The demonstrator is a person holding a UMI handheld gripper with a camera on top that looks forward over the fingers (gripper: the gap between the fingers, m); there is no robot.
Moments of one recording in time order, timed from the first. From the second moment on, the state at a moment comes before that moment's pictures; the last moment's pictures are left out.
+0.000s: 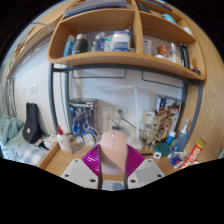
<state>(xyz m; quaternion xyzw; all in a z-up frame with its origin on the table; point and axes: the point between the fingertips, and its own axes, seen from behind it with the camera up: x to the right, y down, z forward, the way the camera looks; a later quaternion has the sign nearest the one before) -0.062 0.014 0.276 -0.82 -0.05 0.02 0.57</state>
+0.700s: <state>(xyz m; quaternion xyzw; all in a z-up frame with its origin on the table) 0.019 -0.047 -0.013 -0.93 -0.02 0.03 0.37</state>
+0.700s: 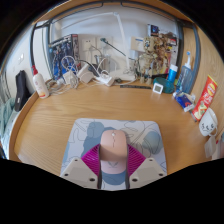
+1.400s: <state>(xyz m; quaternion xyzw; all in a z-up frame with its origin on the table) 0.034 -0.043 0.140 -0.91 -0.01 0.03 0.41</state>
